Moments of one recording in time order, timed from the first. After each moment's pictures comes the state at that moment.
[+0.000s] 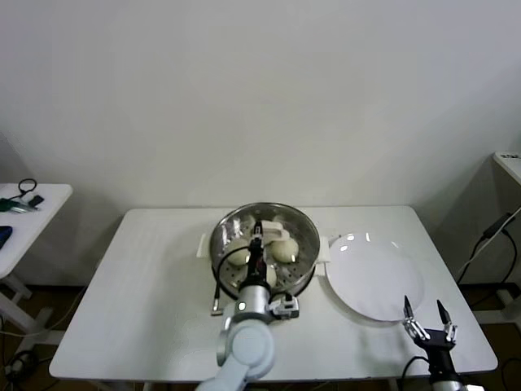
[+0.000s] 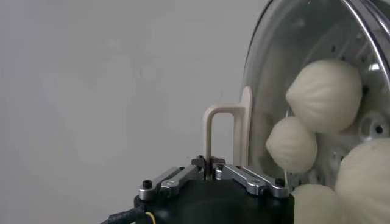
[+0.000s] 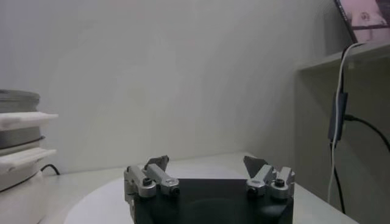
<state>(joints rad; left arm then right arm) 1.09 -1.51 0.07 -1.82 1.61 0.59 0.18 -1.58 1.25 0.69 1.58 0.52 0.47 -0.12</state>
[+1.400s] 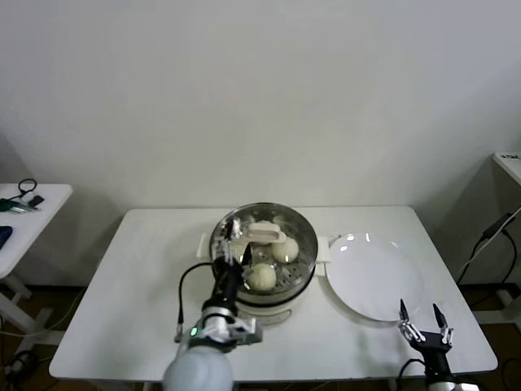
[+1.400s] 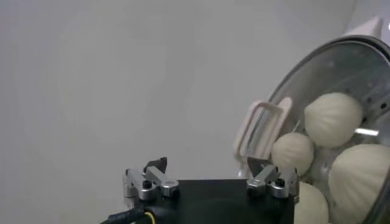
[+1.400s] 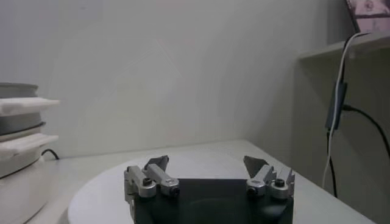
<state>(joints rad) 1.32 -1.38 -0.10 -2.11 1.07 0.42 0.05 -1.61 1.25 0.67 1.64 0.47 0.39 -0.04</state>
